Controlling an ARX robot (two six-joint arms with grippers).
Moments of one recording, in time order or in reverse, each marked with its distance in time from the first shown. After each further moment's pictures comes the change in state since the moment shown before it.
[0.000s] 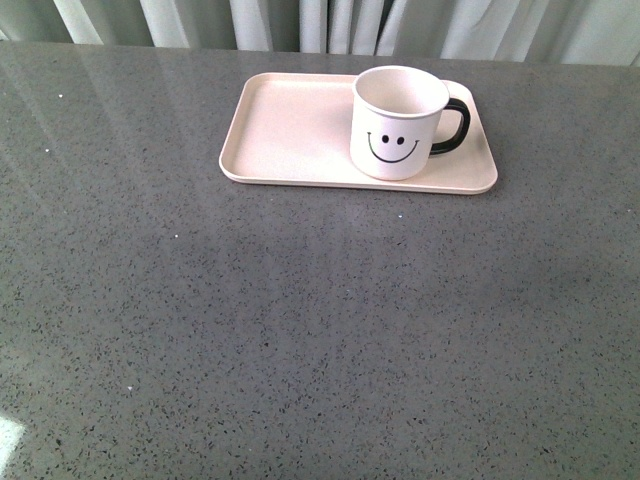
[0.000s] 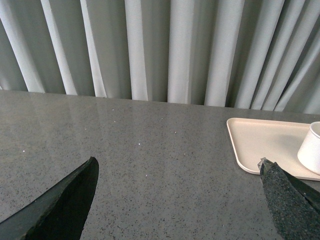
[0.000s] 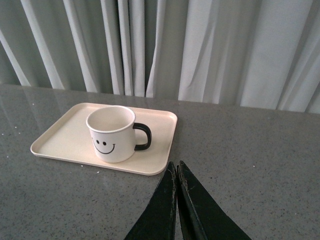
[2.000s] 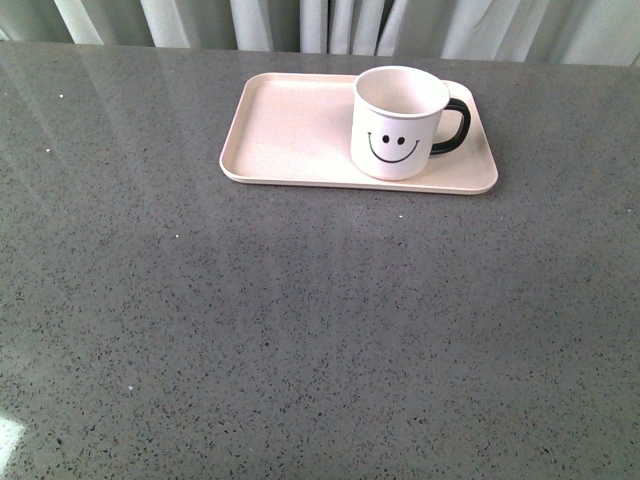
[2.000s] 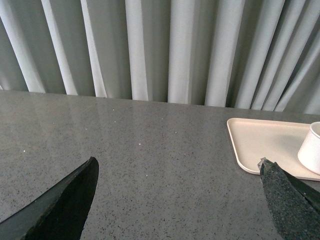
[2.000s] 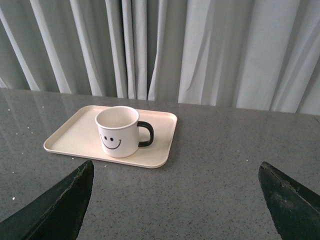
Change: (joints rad) left arm 0.000 0.000 0.000 0.000 0.000 0.000; right arm 0.000 -0.680 -0.001 -0.661 0.000 0.001
